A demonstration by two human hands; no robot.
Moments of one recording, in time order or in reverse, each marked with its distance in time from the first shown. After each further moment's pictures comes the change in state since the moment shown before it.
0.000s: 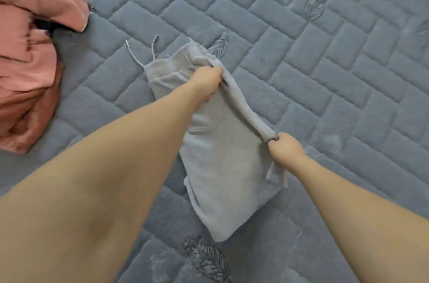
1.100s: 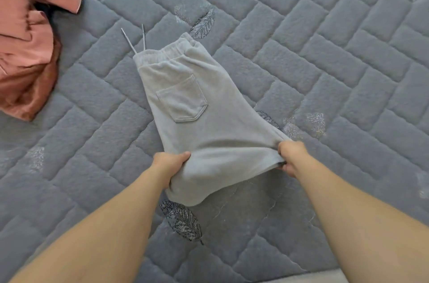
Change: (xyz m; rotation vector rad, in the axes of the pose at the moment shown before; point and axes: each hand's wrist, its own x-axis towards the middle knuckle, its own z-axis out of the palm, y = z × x) left_hand -0.155 -0.181 0.049 0.015 0.152 -0.608; right_hand 0.003 0.108 0.002 0.936 -0.111 0.471
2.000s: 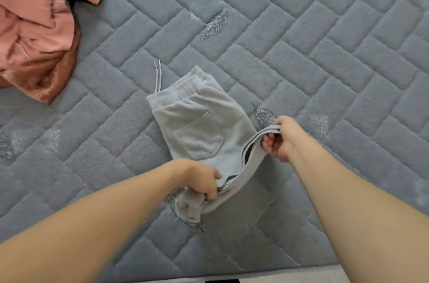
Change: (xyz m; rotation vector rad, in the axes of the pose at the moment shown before) left_hand -0.062 0.014 0.028 1.203 -0.661 0.293; right_hand -0.074 -0.043 0.020 0.082 -0.211 0.095
